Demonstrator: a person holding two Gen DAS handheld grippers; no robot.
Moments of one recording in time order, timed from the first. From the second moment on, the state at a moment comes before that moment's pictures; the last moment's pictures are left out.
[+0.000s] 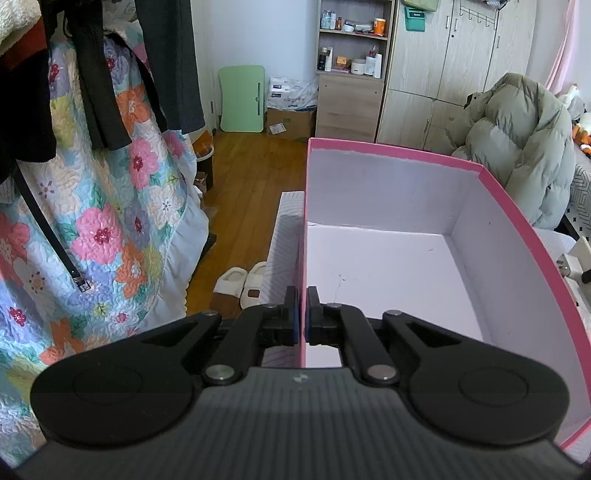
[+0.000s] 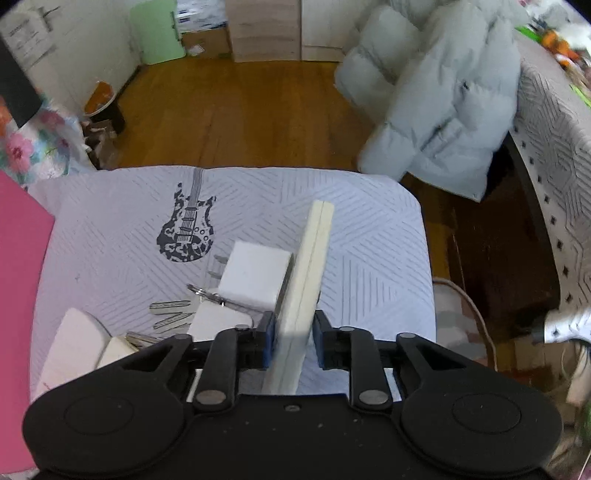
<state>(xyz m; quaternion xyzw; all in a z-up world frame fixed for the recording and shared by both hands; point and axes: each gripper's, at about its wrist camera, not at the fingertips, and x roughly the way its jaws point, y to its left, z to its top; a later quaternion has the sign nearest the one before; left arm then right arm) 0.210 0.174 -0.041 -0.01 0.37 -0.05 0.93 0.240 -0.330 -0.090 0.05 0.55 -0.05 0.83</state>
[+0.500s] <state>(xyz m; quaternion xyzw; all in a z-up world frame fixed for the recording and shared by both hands) 0.208 0.181 -0.042 -0.01 0.37 -0.06 0.93 0.192 -0.280 -0.028 -0.05 0.46 0.02 0.89</state>
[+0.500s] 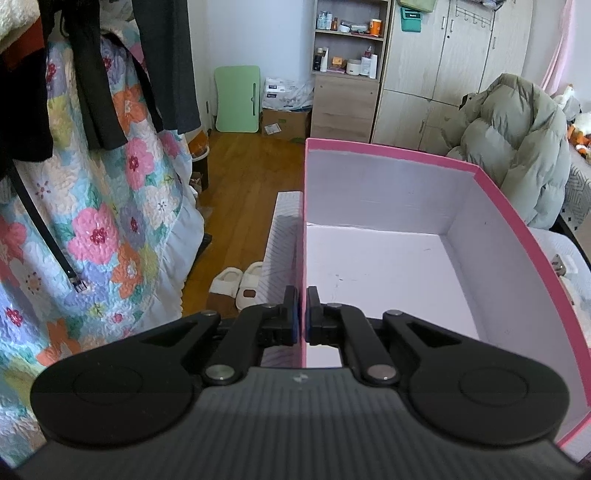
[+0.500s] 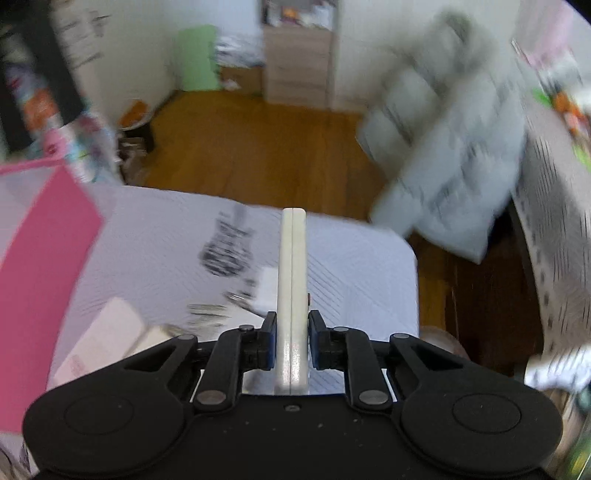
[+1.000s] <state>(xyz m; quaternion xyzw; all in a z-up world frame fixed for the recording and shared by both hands) 0.203 0.178 -0.042 -0.03 0.37 -0.06 0.93 0.169 -0.059 0.041 -0.17 0.37 0.25 0.88</state>
